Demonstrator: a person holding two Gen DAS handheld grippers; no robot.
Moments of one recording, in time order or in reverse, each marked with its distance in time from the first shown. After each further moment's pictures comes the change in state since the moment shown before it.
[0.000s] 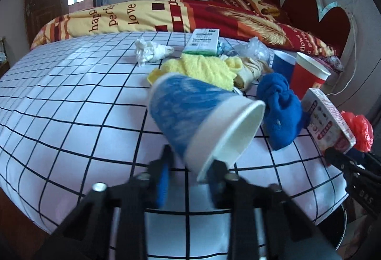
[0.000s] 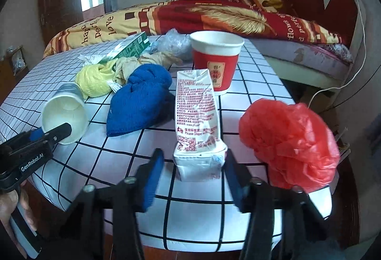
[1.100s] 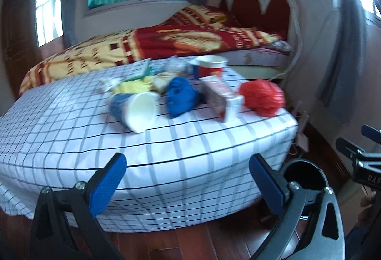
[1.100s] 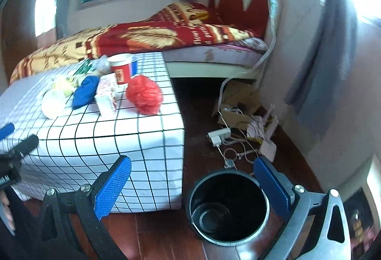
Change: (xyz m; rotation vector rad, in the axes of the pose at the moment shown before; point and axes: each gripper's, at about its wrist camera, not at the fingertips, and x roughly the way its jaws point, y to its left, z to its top) left arm -0.128 -0.083 -0.057 0.206 -0.111 -0.078; right arm -0.188 -0.080 -0.105 0.110 -0.109 -0.321
